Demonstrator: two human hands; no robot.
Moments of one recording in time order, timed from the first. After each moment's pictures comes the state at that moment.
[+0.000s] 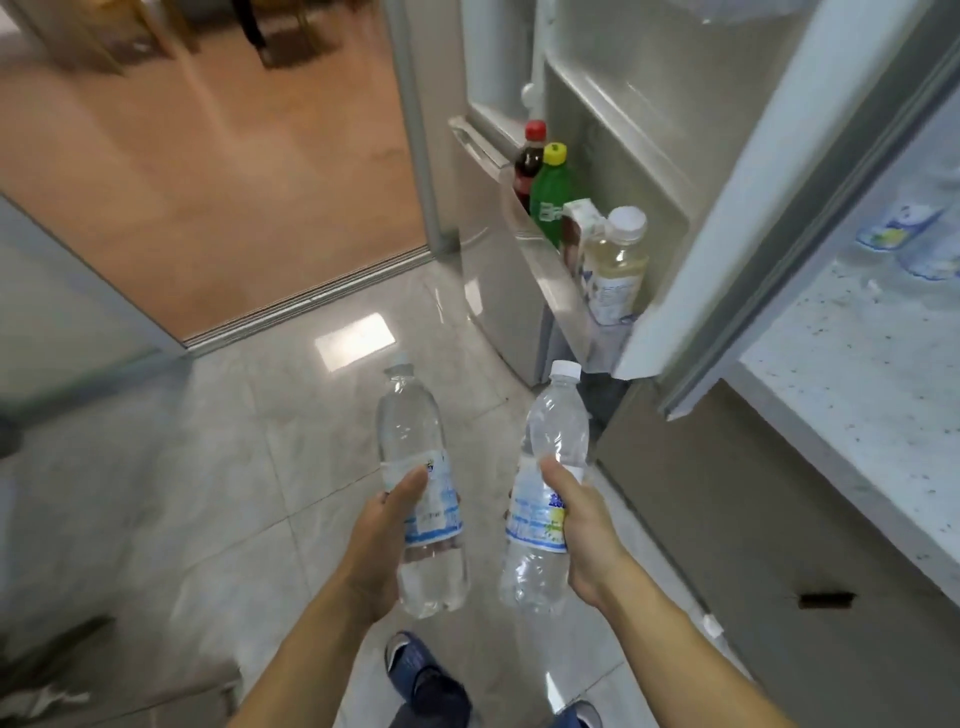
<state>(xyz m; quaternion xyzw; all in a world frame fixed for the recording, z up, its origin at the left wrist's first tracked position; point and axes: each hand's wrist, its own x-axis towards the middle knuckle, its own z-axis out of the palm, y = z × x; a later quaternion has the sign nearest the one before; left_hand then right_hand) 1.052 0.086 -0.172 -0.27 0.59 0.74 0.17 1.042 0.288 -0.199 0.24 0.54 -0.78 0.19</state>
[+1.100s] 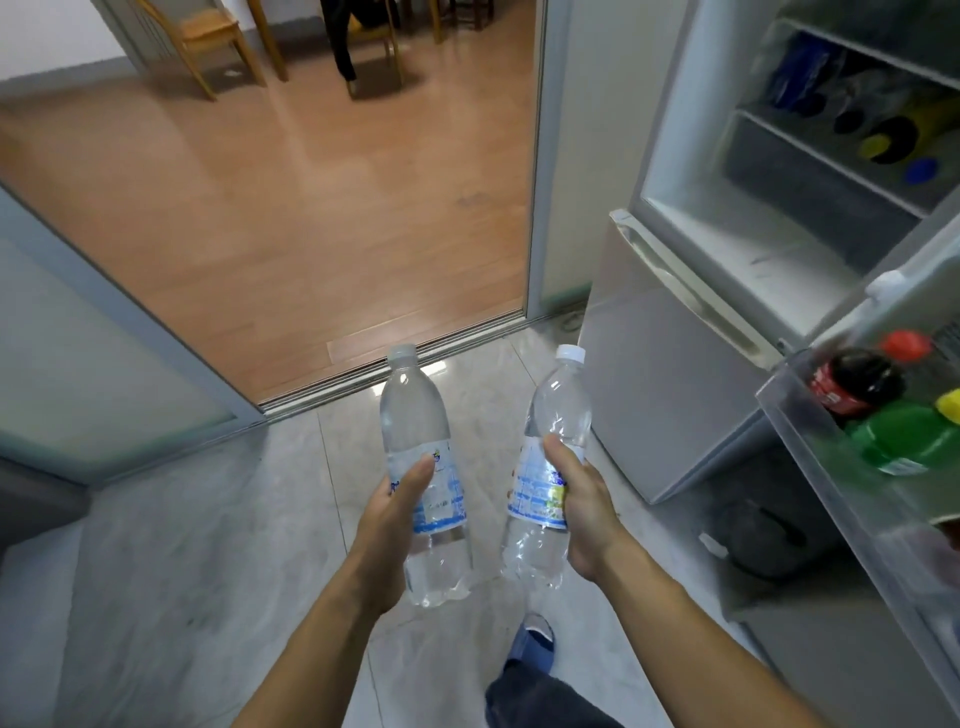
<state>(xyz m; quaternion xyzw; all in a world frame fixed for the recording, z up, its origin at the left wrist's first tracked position) 0.714 -0.185 -0.157 -0.25 0.61 0.74 0.11 0.671 0.006 -0.186 0.20 0.57 -0.76 0.24</state>
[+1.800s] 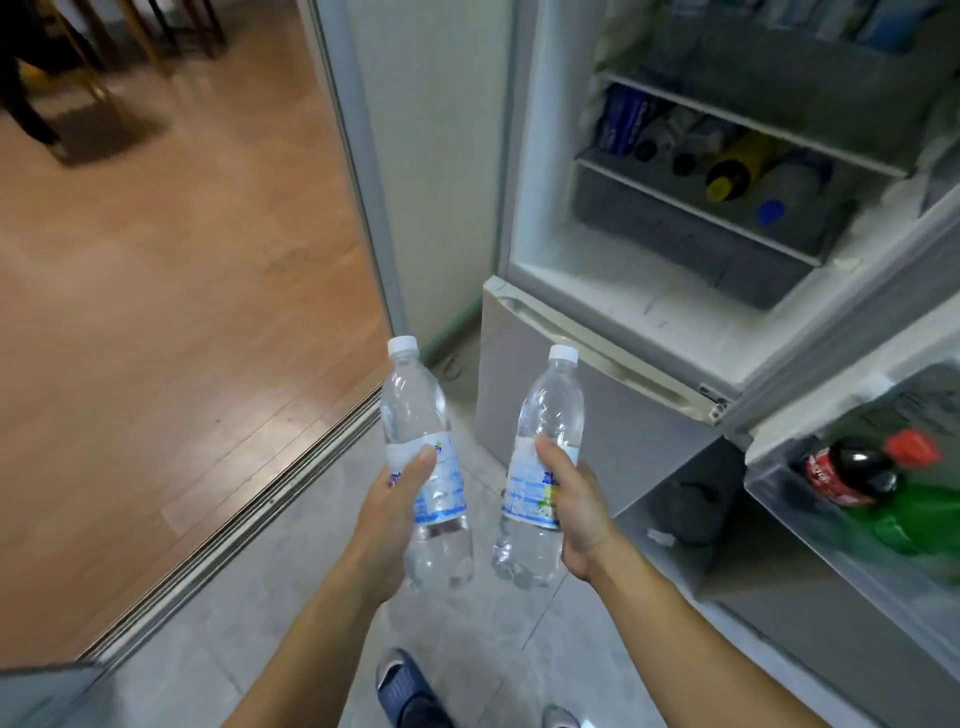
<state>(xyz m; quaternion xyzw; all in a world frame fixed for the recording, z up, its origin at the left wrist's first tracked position) 0.389 -0.188 -0.165 -0.14 0.60 0.73 0.30 0.448 -0.006 -0.172 0.35 0.50 -0.79 0.01</state>
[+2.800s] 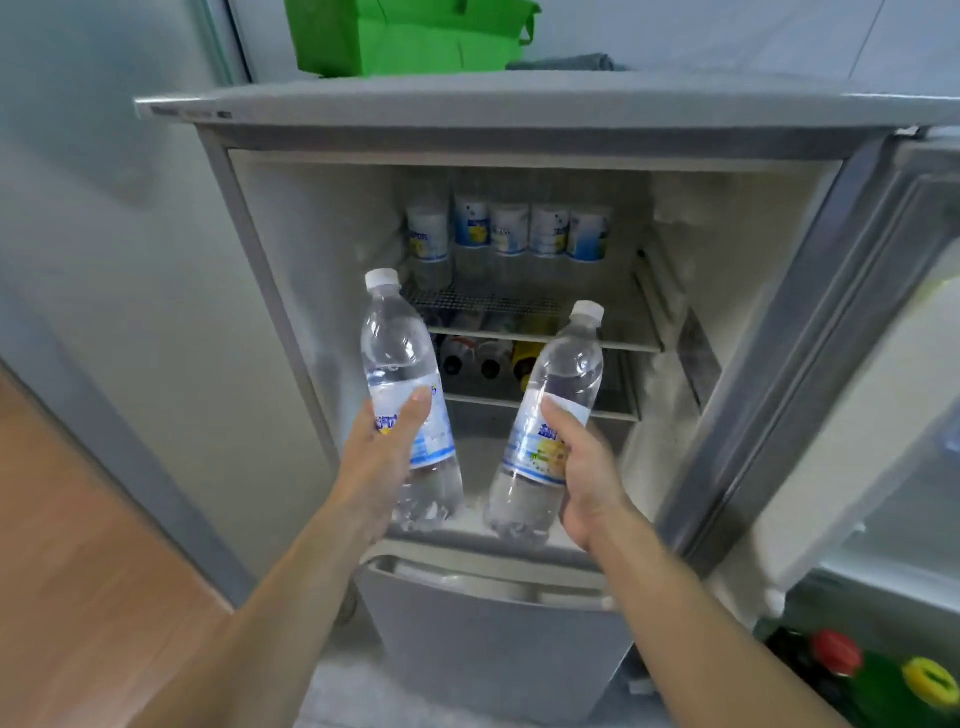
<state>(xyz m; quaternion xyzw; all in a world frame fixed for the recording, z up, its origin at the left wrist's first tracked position) 0.135 0.082 -0.005 0.18 0.63 0.69 0.30 0.286 0.206 -0.022 0.33 0.43 -0.77 -0.34</state>
